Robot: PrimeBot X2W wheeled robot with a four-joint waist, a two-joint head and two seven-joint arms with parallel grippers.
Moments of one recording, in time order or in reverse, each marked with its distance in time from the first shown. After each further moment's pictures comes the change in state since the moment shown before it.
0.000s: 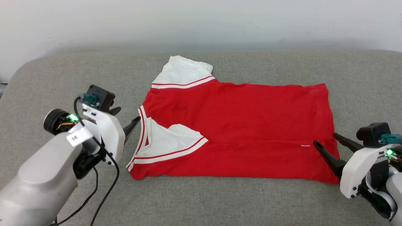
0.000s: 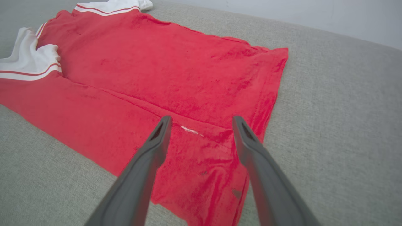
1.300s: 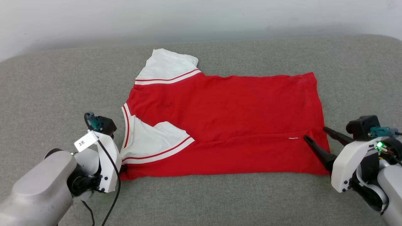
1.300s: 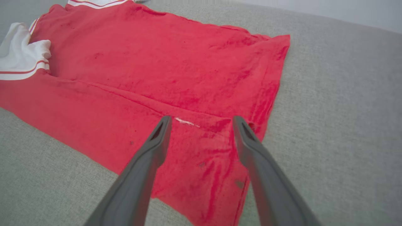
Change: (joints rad) left arm 0.041 0.051 -0.118 -0.002 -0.283 0.005 0.499; right arm -0.019 0.046 -0.012 -0.028 -0.028 0.000 0.044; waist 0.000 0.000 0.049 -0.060
